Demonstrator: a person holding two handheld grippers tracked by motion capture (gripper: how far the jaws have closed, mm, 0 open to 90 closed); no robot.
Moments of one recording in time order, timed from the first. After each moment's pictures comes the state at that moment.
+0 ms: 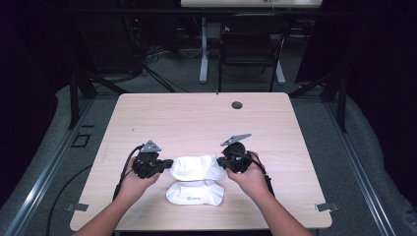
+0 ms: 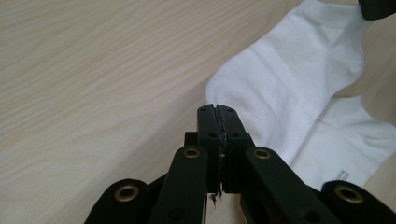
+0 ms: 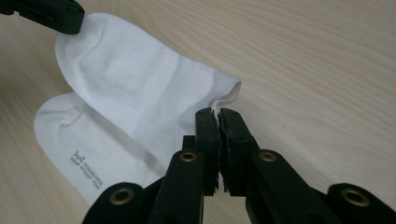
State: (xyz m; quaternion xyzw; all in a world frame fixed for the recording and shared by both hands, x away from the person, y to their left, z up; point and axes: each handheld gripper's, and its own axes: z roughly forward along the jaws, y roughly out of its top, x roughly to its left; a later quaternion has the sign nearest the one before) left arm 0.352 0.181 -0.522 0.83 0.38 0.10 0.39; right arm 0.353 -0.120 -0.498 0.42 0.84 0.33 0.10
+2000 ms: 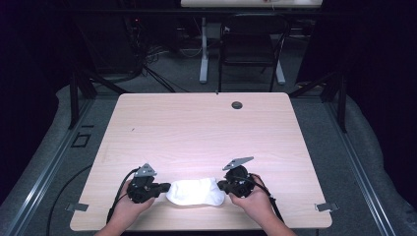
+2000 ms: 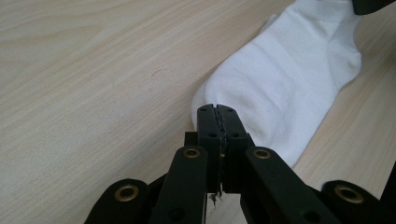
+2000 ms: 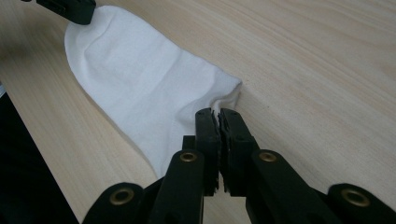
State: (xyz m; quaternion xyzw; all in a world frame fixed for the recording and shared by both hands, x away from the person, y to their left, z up) left arm 0.301 0.193 -0.557 0.84 0.39 0.05 0.38; right arm 0.303 -0.126 -0.530 0.39 0.86 0.33 0.05
